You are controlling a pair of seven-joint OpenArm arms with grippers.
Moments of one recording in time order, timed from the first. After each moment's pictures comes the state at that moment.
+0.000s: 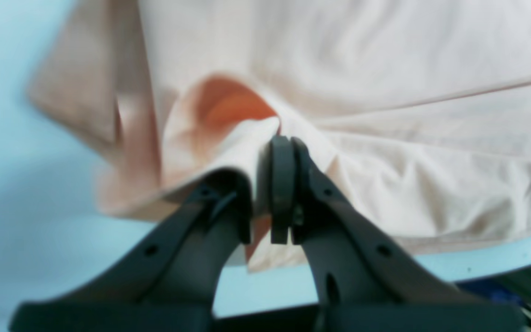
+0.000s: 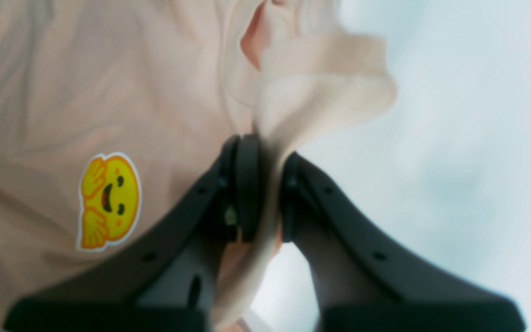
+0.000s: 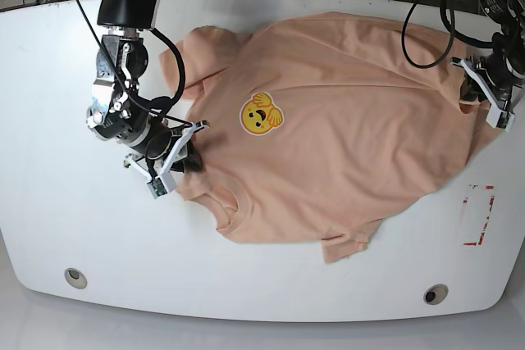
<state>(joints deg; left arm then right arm) 8.8 -16.7 -41.7 108.6 -38.0 -41.9 81.5 6.5 8.3 9.6 90.9 22.6 34.2 -53.4</state>
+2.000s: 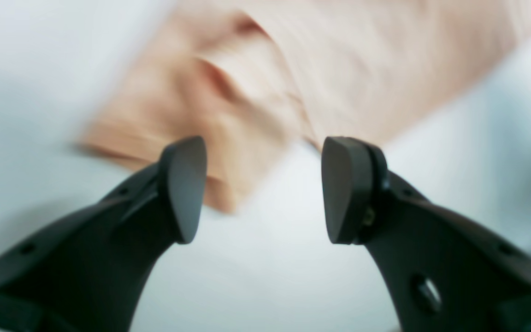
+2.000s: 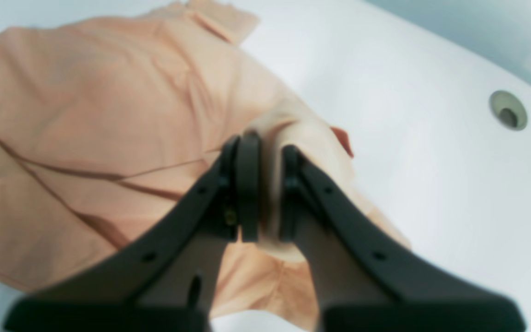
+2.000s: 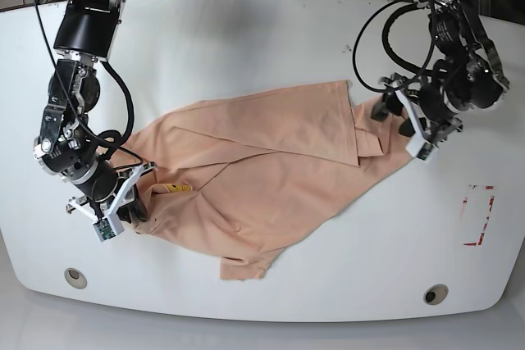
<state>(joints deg) 1.5 -6.4 -22.4 108.2 -36.6 -41.9 84.1 15.0 18.7 12.2 93.7 23.0 34.6 -53.4</state>
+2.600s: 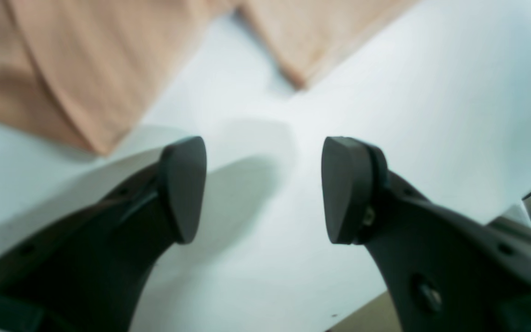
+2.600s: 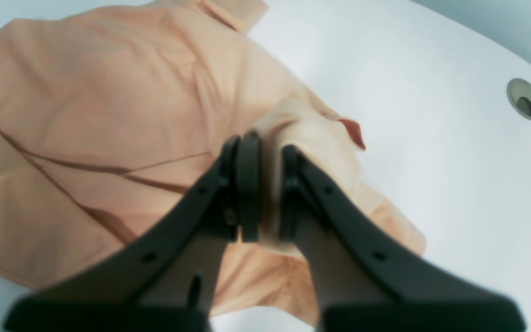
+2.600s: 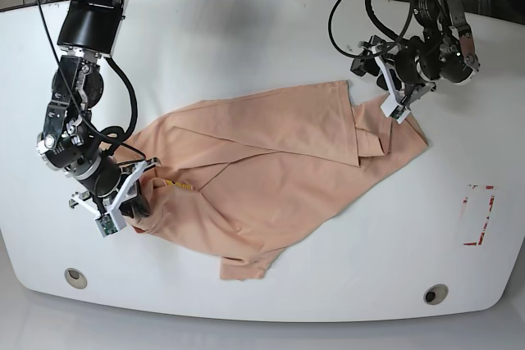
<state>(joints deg) 8.9 -6.4 -17.3 98.8 -30.6 -41.9 78.5 13.9 17.8 12.5 93.7 22.8 34.6 -53.3</state>
